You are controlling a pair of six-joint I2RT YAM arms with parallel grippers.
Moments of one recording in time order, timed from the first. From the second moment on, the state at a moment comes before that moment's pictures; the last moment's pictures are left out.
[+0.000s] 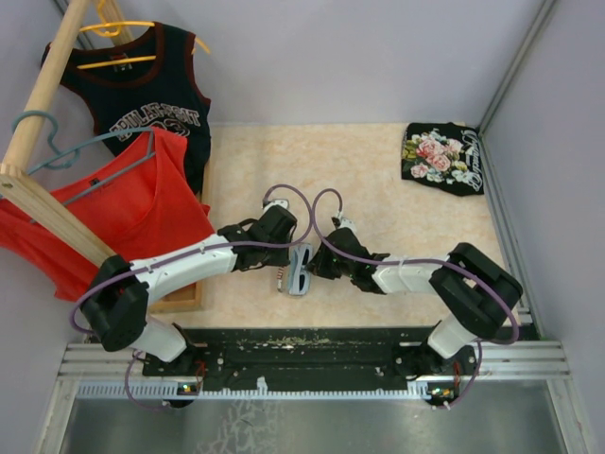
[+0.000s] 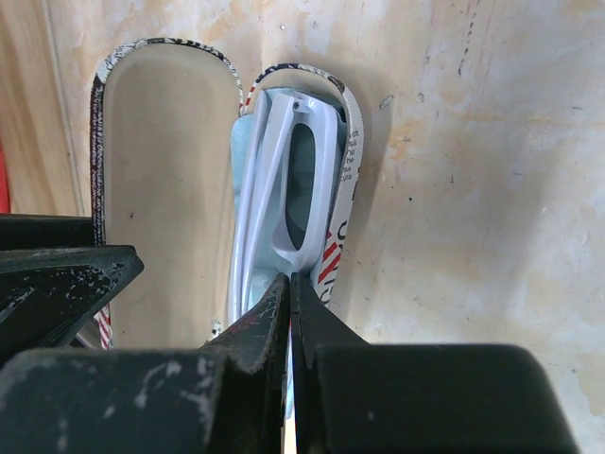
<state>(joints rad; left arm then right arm) -0.85 1.48 0.97 -0.46 -0.27 -0.64 0.84 1.55 0.61 0.27 0.02 0.96</state>
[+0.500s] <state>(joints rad) -0.85 1.48 0.97 -0.47 -0.28 -0.64 0.84 1.54 0.61 0.25 0.02 0.93</state>
